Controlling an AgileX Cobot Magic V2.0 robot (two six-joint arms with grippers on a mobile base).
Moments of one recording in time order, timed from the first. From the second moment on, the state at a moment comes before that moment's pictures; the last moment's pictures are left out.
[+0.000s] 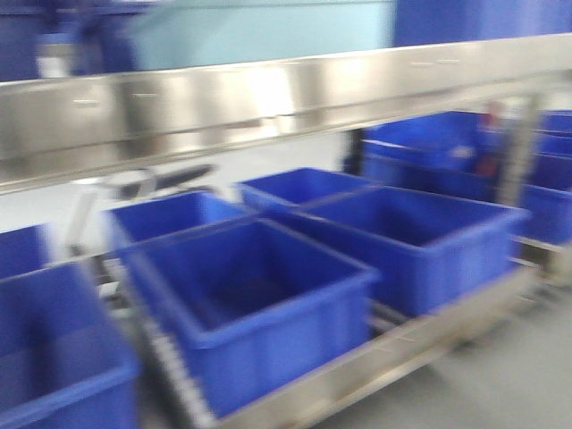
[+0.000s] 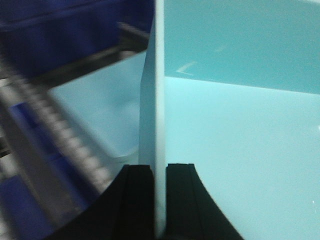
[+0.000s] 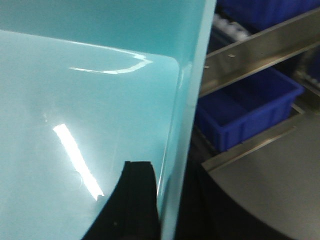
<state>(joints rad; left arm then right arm) -0.54 1.48 -1.88 0.45 0.94 -0.50 0.32 1.40 -1.71 -0.16 0.99 0.34</state>
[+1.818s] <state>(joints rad) -0.54 1.48 -1.88 0.47 0.93 -0.50 0.32 1.40 -1.71 -0.16 0.99 0.34</state>
